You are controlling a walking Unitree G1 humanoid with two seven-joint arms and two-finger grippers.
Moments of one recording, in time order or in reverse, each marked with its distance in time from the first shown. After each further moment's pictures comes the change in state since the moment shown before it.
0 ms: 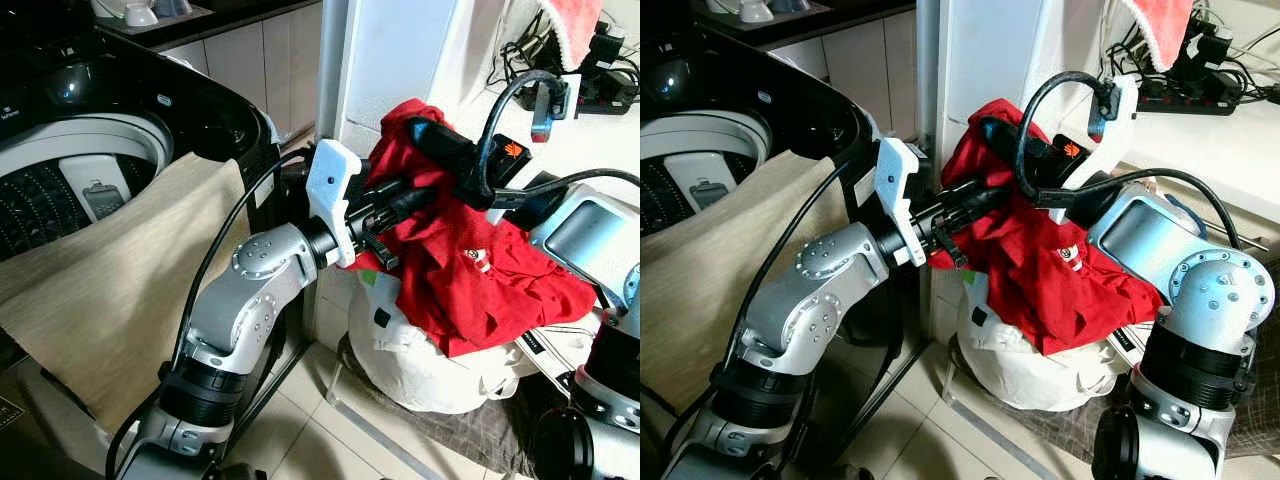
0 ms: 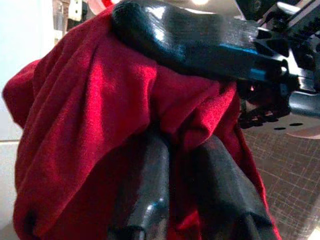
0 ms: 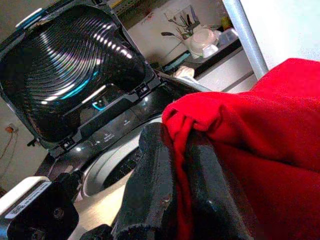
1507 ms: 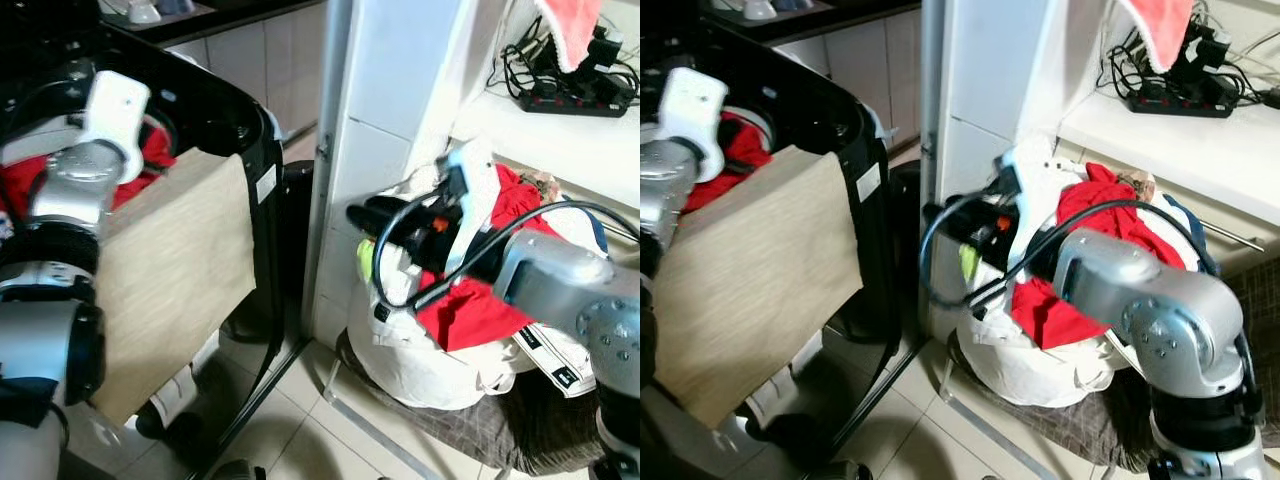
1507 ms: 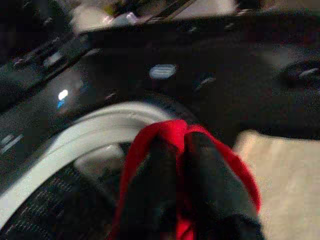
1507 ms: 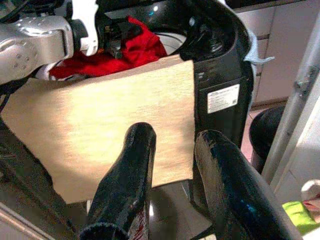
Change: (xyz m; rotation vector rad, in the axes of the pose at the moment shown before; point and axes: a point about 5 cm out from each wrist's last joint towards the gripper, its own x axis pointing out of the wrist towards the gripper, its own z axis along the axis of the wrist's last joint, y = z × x) left arm -0.160 0.216 0.063 0.441 0.501 1.127; right arm -0.001 0.021 -0.056 -0.427 0.312 0.069
